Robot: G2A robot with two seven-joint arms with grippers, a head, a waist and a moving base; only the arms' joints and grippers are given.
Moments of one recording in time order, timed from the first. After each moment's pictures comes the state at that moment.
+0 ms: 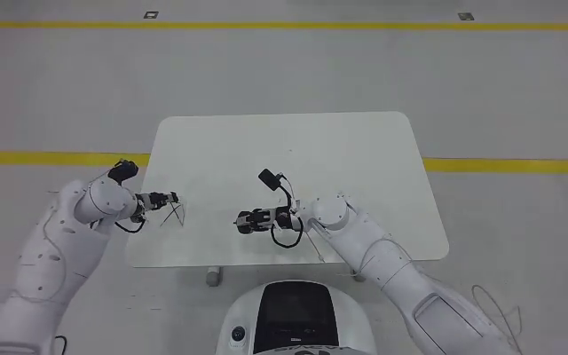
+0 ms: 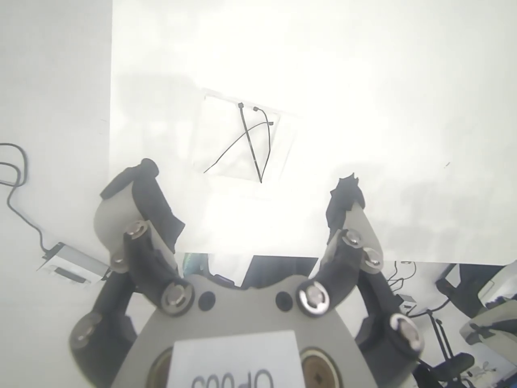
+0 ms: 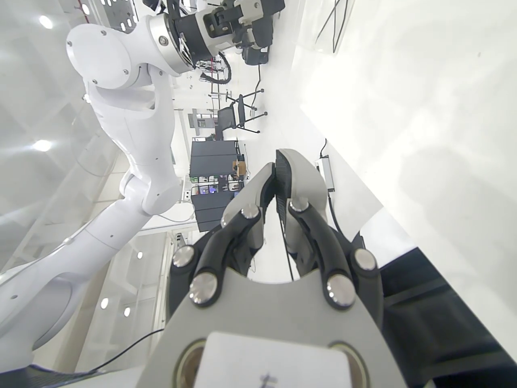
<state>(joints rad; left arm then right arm) 1.19 -0.80 -1.26 -1.36 0.50 0.34 -1.06 -0.99 -1.49 0.78 -1.04 0.07 -0.15 0.91</state>
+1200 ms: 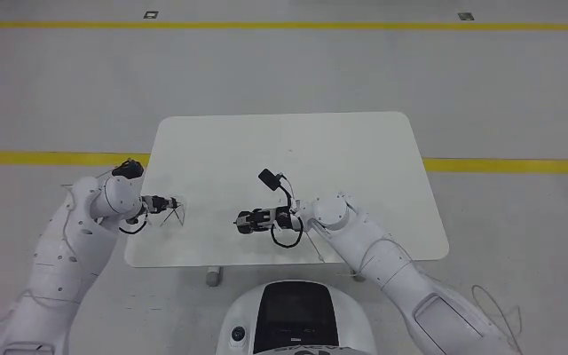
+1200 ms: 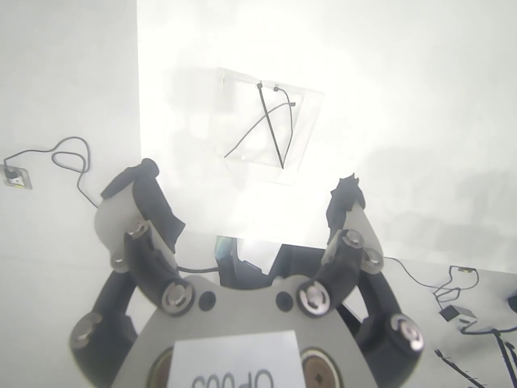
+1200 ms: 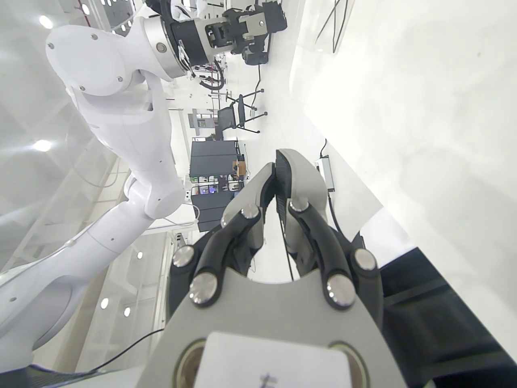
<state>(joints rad) 1.19 -0.87 -1.31 -1.42 0.78 0.34 -1.23 -0.99 -1.49 0.78 -1.04 0.07 -0.15 0.91</state>
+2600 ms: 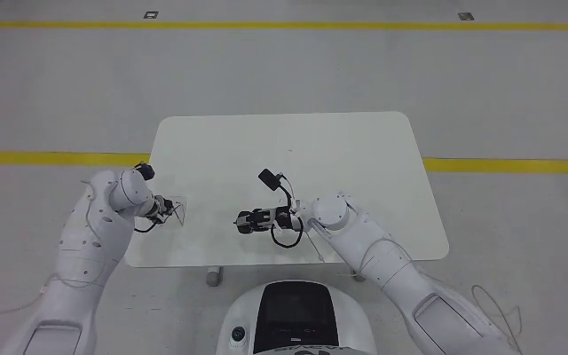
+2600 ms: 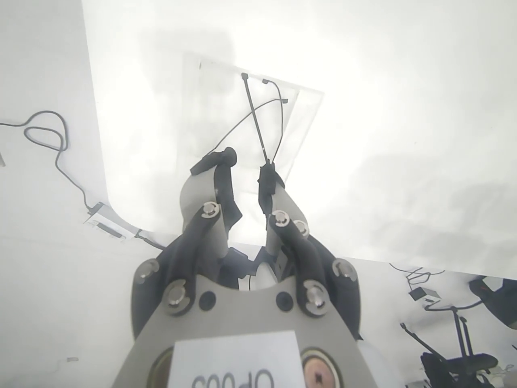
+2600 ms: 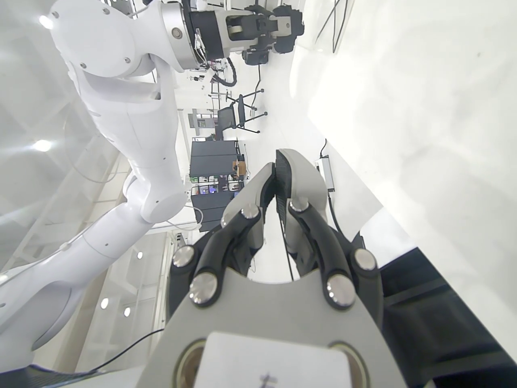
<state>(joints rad) 1.08 -1.00 -1.28 -1.23 0.84 0.34 -1.30 -0.99 -1.49 0.78 -1.04 0.07 -0.15 0.91</state>
